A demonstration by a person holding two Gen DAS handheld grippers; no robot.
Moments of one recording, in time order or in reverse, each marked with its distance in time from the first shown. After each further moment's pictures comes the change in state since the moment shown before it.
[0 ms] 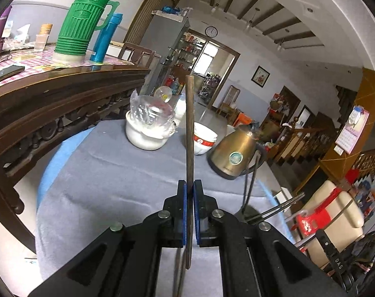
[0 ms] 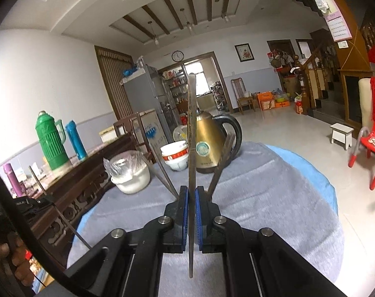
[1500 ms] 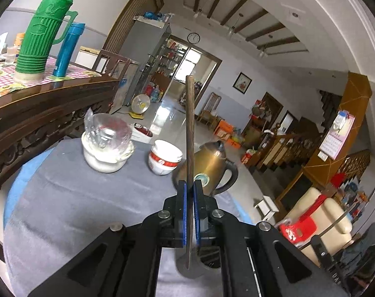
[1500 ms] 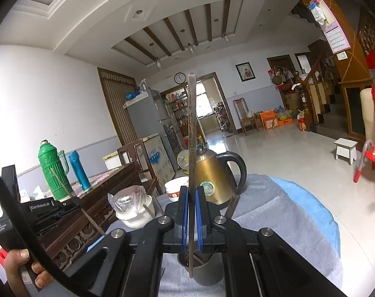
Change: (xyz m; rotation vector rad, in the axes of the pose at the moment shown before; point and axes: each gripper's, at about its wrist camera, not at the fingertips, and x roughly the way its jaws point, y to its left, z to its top) left arm 0.050 -0.080 0.047 0.013 -0.042 -0.110; right arm 0.007 -0.004 0.065 0.017 -0.132 0.028
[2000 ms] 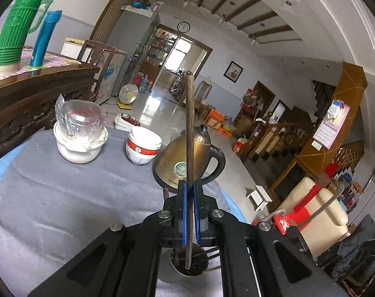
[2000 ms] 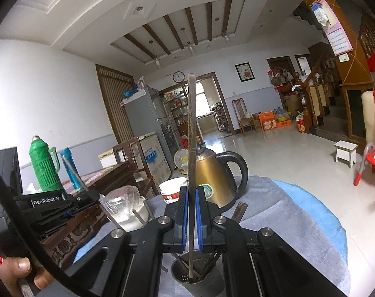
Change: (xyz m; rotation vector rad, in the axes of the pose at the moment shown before) left arm 0.059 -0.036 -0.020 0.033 0.076 -0.039; right arm 0.048 0.000 -0.008 -0.027 0.016 -0.022
